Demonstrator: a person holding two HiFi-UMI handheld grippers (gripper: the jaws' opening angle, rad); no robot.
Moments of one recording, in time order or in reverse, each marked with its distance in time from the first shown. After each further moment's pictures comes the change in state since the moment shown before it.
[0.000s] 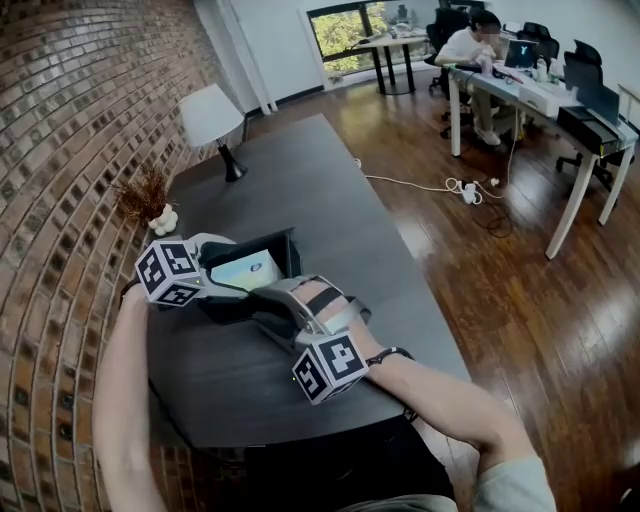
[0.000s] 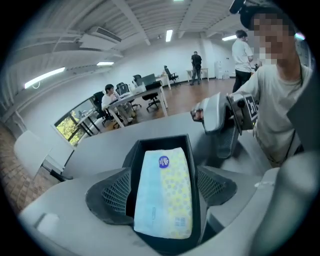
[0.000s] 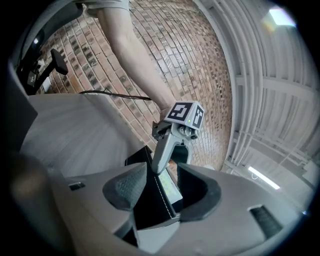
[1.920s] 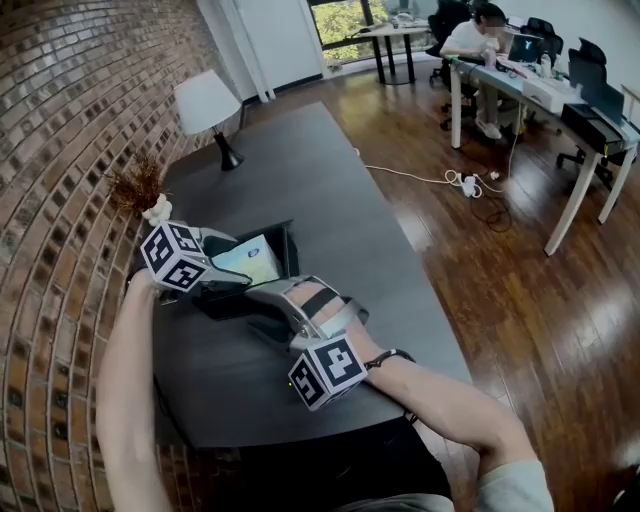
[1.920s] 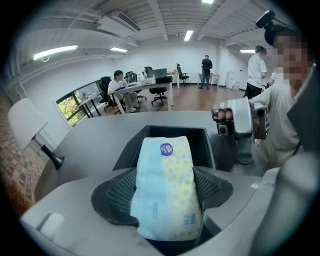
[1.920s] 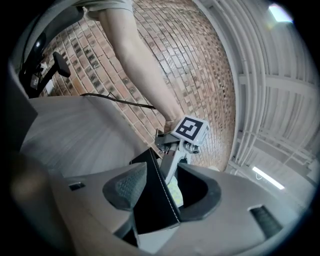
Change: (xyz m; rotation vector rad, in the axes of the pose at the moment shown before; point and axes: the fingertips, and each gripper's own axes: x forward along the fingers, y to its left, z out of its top) left arm 0.028 0.016 -0.020 -0.179 0.046 -0.060; right arm 0.003 0.012 0.003 0.007 -0.011 0.041
